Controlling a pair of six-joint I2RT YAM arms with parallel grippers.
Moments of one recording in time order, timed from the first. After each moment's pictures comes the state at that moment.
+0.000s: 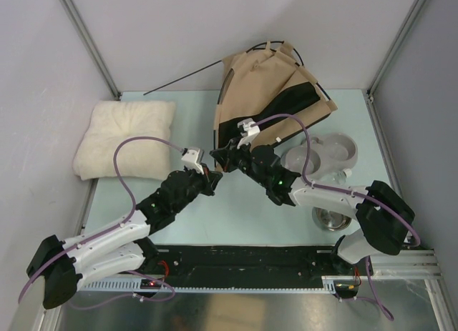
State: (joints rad) left arm -0.82 0.91 0.45 0.20 -0.18 -0.45; right arm 0.94 1.51 0.92 0.56 0.13 0.50
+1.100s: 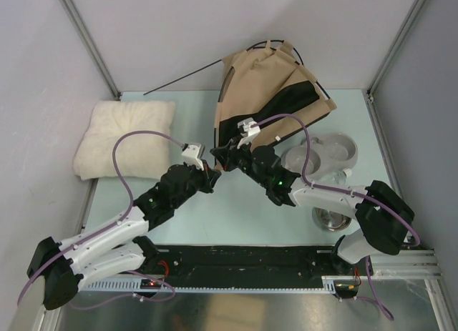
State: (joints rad) left arm -0.80 0.91 0.54 0.06 -0.16 -0.44; right arm 0.94 1.51 0.92 0.59 0.14 0.45
